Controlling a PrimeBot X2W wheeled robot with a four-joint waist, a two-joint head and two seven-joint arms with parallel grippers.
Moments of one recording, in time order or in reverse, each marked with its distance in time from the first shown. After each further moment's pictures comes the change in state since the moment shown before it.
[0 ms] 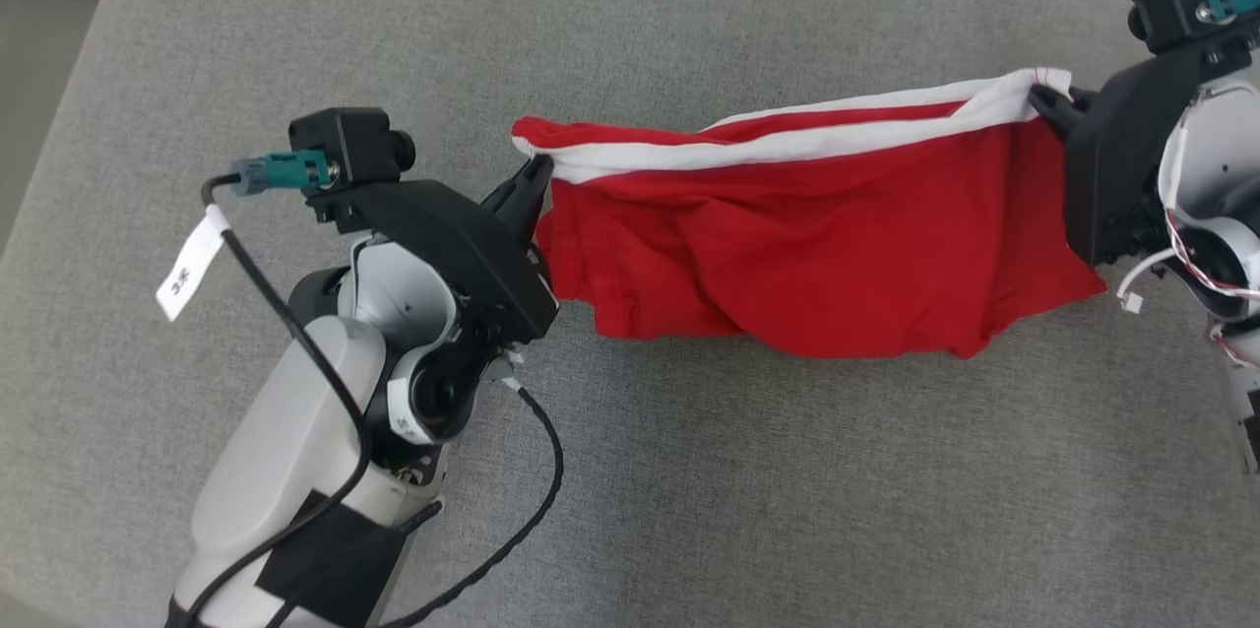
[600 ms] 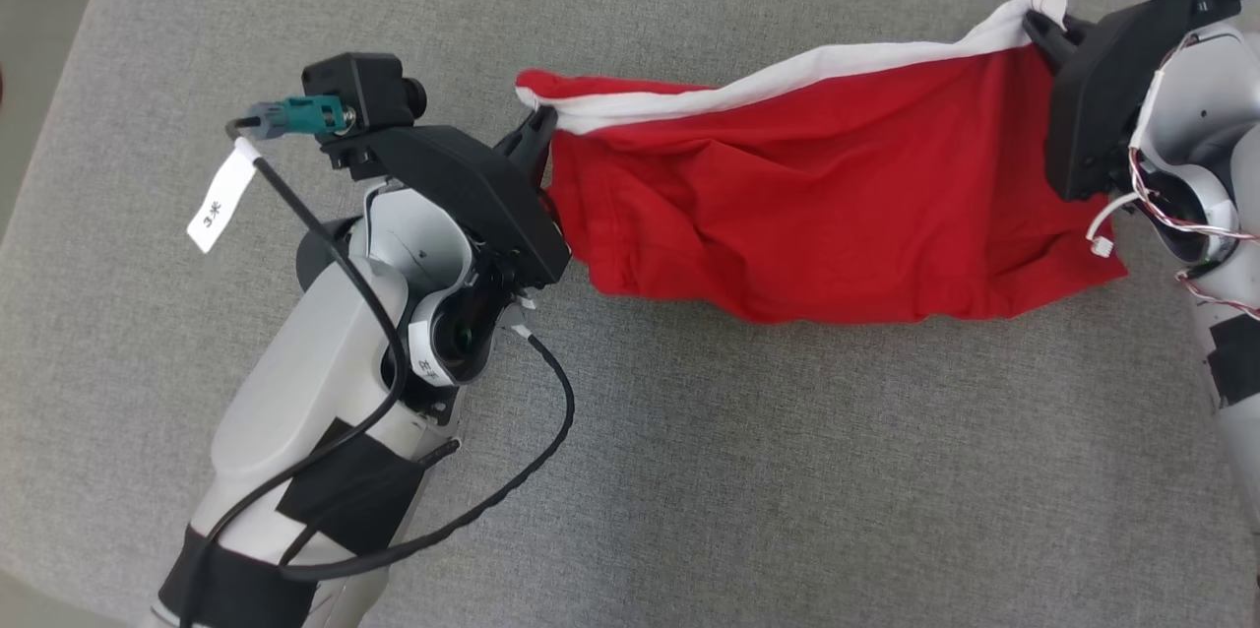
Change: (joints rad) left arm -0.135 -0.025 -0.047 0.180 -0.037 -0.018 -0.077; right arm -0.138 0.044 0.031 0.238 -0.062 0.000 -0.231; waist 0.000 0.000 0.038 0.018
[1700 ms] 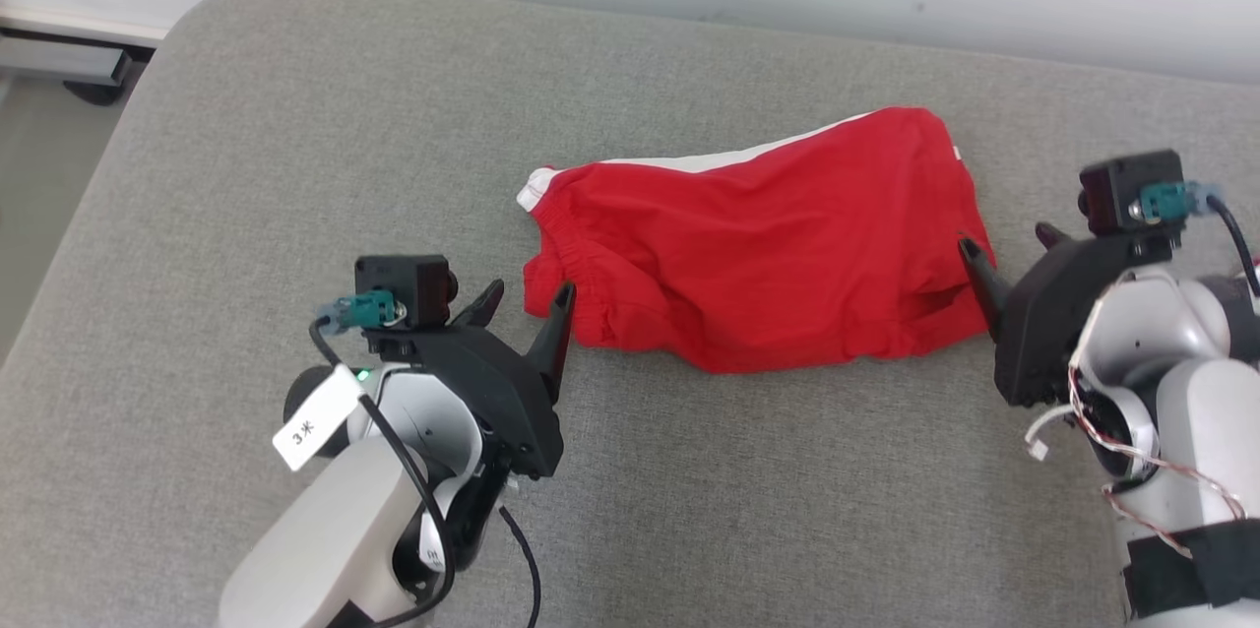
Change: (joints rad) left arm 0.242 0.136 -0.164 -0.158 0.136 0.045 -0.067; right arm 0.415 0.214 -0.248 -0.254 -0.187 0.000 0.053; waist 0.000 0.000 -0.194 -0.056
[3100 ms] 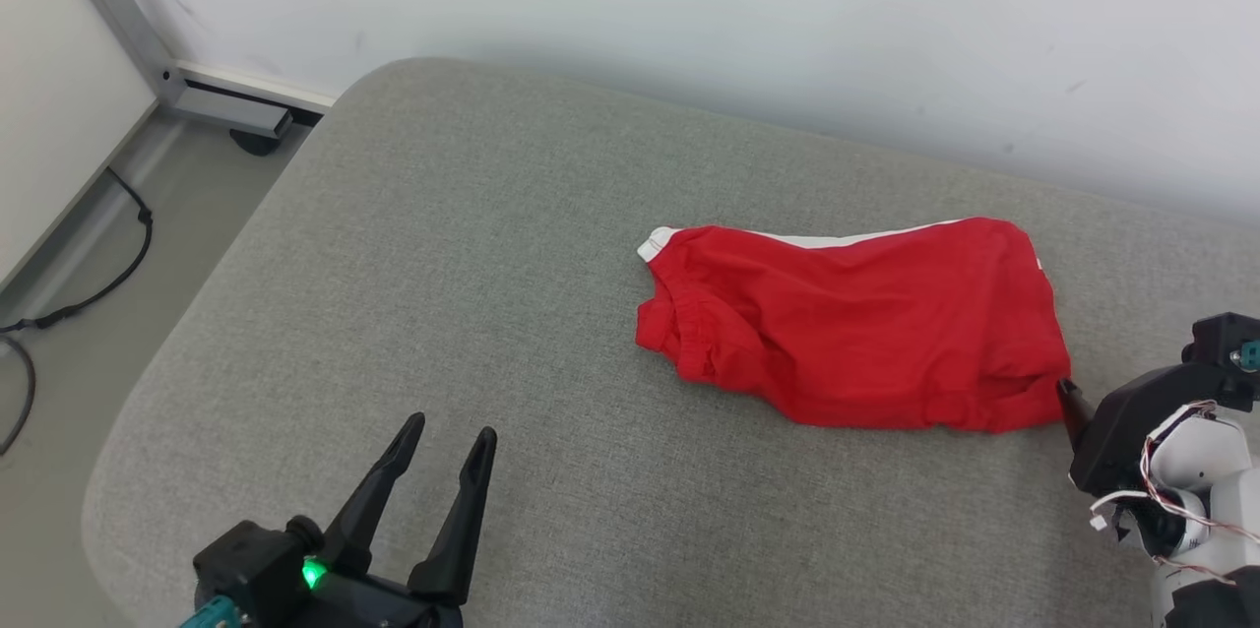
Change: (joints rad) left arm 0.484 0.137 0.156 -0.285 0.118 -0.264 -0.465; right arm 0.035 0.032 -0.339 0.441 -0.007 0.000 -0.212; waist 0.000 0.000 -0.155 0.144
